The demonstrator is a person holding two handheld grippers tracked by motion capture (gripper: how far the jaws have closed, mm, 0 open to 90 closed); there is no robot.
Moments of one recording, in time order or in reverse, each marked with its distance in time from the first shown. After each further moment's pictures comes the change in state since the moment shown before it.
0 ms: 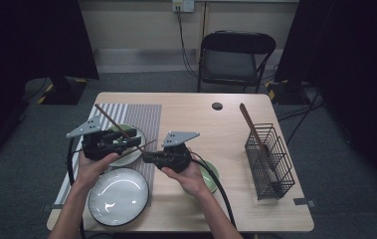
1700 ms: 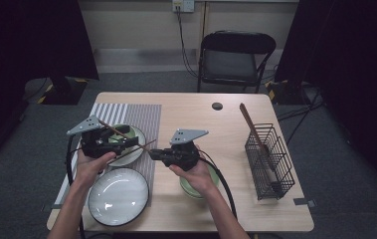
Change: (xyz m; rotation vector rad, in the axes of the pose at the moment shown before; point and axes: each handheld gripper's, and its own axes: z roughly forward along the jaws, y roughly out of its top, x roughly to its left) left arm 0.013 -0.007 -0.001 0.013 0.071 -0.064; right arm -0.006 0.003 -0.020 0.003 -0.032 -0.017
